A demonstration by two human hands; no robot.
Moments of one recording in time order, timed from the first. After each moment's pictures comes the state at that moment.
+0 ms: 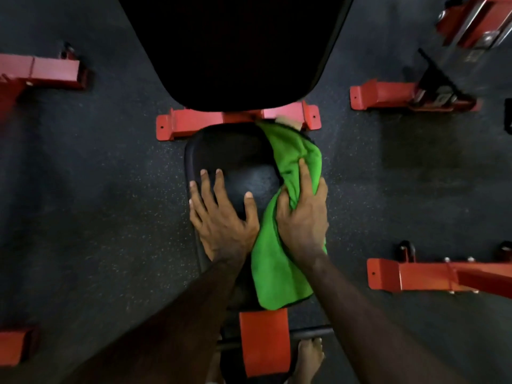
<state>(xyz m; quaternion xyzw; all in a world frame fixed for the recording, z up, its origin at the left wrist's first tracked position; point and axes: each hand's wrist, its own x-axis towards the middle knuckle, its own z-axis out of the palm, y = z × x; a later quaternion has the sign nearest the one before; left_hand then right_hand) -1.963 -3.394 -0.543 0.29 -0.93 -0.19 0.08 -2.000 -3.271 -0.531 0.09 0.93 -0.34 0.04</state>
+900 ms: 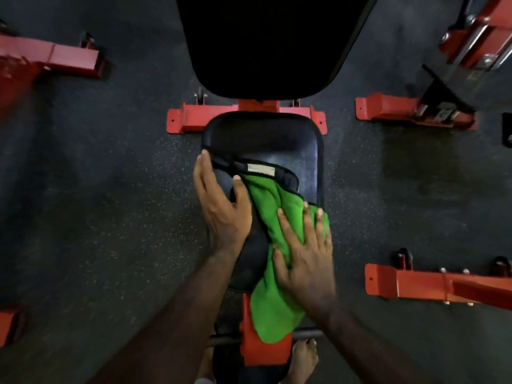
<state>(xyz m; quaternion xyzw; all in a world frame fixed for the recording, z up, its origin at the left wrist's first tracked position) -1.951 -3.415 -0.536 0.27 -0.82 -0.43 0.26 -1.895 -3.239 -0.529 -0.16 0.97 -0.16 0.06</state>
